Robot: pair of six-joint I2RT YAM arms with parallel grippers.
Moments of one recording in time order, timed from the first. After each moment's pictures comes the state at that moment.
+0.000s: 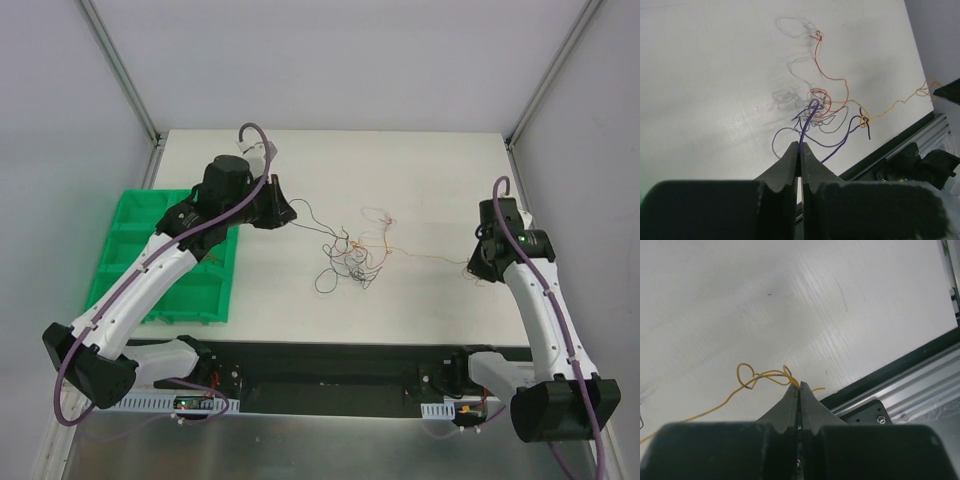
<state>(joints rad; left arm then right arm) -0.57 1.19 1.24 -0.62 0.18 -0.48 0.11 1.05 1.03 -1.14 0.33 0.47</state>
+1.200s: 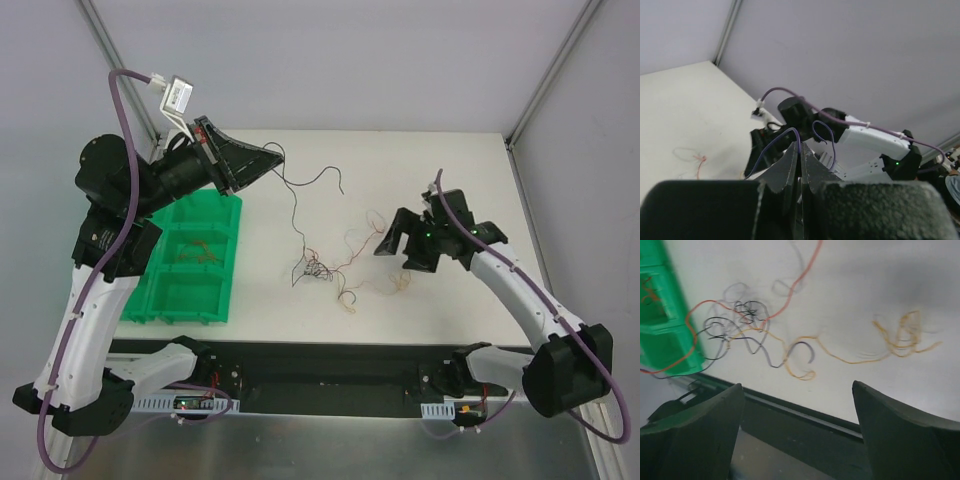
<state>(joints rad) -0.40 1.04 1.58 -0.37 0.63 -0.69 0.30 1.20 0.99 -0.83 -0.28 0.57</state>
